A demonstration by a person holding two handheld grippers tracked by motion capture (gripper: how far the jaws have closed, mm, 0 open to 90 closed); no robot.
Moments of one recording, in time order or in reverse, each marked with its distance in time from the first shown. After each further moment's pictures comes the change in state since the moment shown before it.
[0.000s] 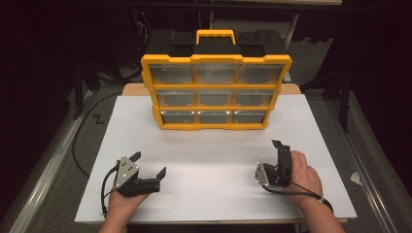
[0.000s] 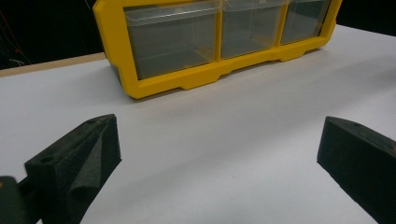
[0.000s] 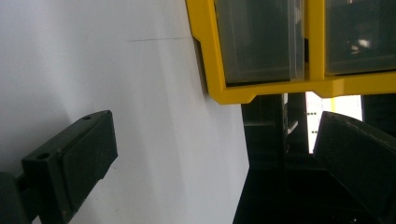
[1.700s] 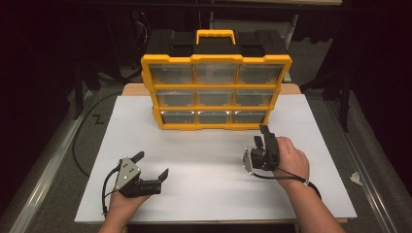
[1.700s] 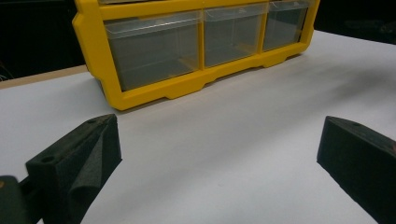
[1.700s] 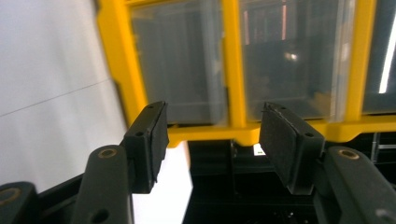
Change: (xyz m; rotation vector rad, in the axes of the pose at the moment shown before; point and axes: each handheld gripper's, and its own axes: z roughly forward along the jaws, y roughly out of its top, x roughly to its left) left arm -0.003 0.001 0.000 -0.032 -0.057 0.031; right arm -0.030 0.040 0.023 -0.009 -0.227 -0.029
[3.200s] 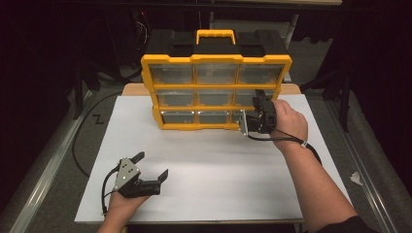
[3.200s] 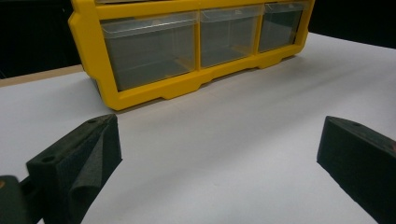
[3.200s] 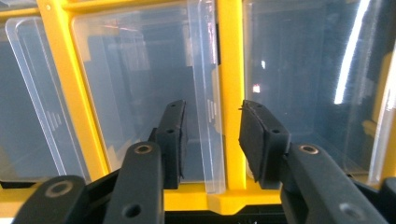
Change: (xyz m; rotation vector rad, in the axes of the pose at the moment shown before) left arm 0.001 0.000 -0.001 -0.003 -0.020 -0.008; right arm -0.084 0.027 0.052 -0.013 -0.092 -0.056
